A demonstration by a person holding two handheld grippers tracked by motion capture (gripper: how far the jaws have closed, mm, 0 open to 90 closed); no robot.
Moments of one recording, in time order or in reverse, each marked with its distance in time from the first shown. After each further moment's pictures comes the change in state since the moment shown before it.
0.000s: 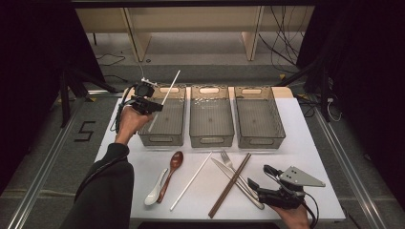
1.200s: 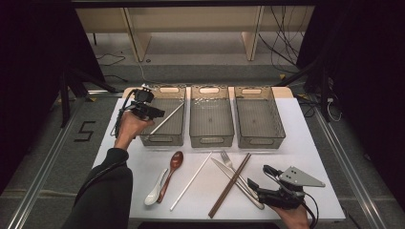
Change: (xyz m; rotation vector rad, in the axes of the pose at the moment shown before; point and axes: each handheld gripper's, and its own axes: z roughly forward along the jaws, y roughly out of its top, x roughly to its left) left arm -0.005 -0.014 0.003 0.029 -0.011 -0.022; right arm 0.001 0.000 0.000 0.001 0.000 -0.001
